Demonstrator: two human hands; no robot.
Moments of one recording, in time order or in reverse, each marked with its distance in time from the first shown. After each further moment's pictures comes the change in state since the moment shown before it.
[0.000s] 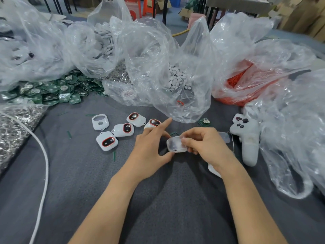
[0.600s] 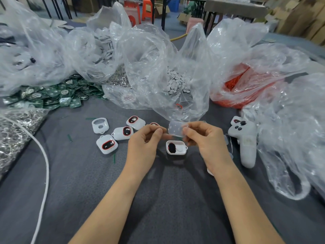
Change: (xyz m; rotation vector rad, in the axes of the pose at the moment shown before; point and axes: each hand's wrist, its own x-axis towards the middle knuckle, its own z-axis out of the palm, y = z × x) left_hand 0.007 0.017 0.003 -0.647 0.335 -0.246; right_hand 0.000 -0.007 0.008 0.345 0.196 -0.138
